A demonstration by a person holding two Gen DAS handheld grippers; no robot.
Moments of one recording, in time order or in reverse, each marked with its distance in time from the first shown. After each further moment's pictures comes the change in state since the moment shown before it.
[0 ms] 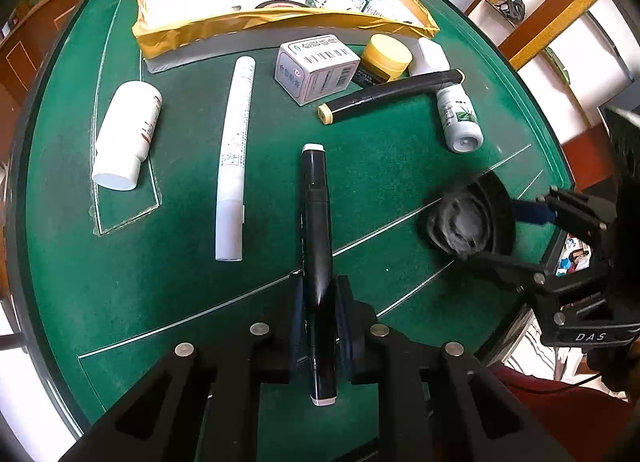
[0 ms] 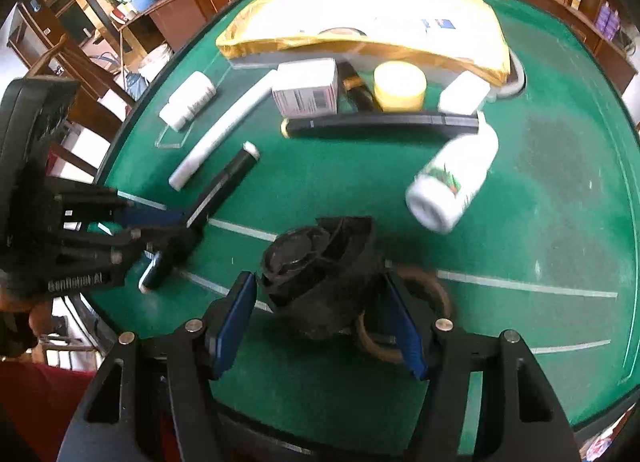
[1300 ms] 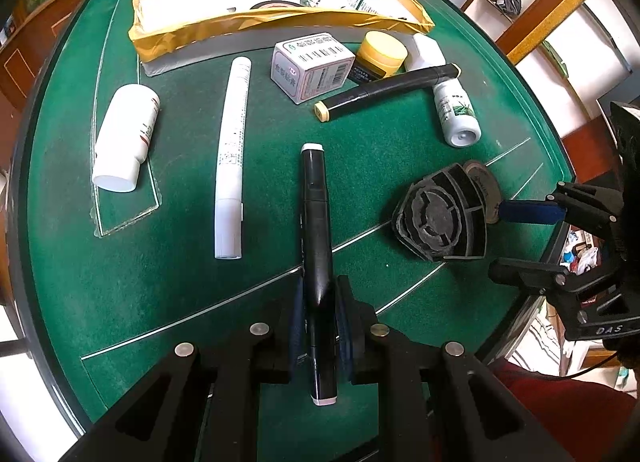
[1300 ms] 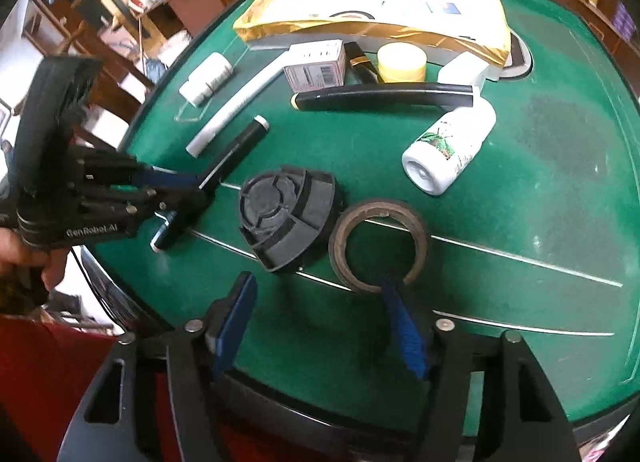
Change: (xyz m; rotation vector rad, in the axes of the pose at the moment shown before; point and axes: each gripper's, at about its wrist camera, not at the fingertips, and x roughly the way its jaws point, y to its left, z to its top) left arm 0.000 0.000 0.000 0.024 -0.002 0.011; right arm -0.009 -0.003 -0.009 -0.068 0.032 0.057
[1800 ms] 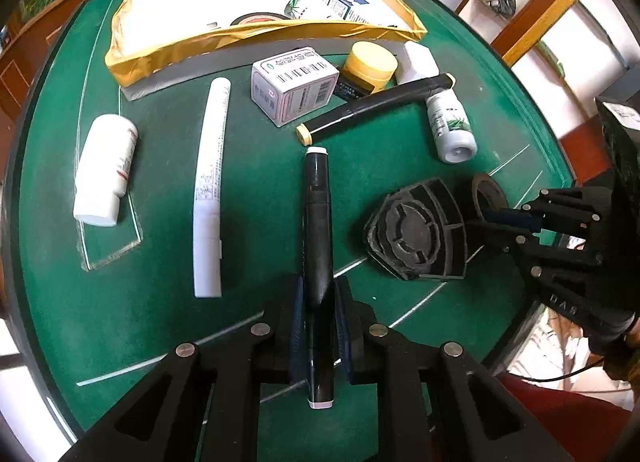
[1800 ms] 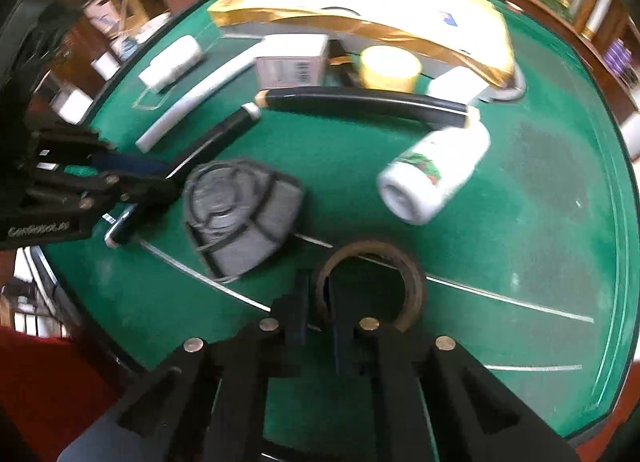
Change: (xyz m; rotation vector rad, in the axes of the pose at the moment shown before) left arm 0.006 -0.012 0.011 0.001 -0.032 -0.015; right arm 0.014 -0.010 0.008 -0.019 -0.022 -0.166
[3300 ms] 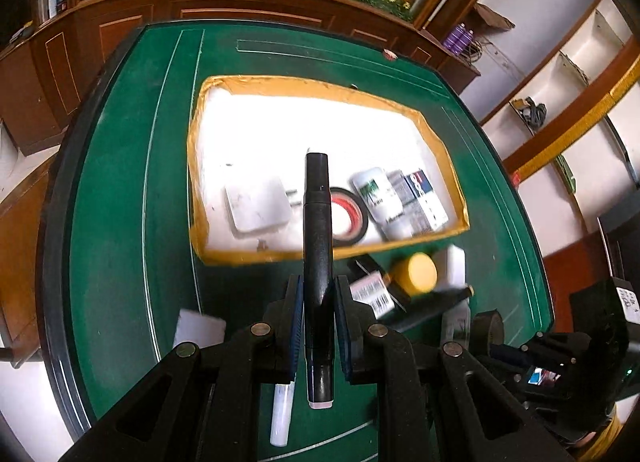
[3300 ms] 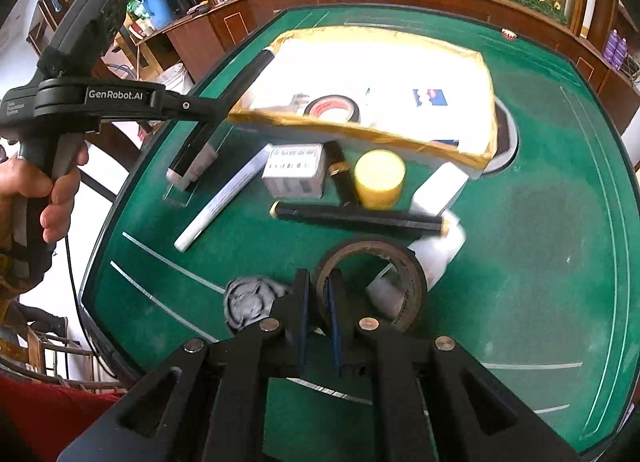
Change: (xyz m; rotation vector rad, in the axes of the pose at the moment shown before) left arm -0.058 0.067 0.115 -0.228 -0.220 -0.017; right arm -0.043 -0.017 0.058 0.010 -0.142 0.099
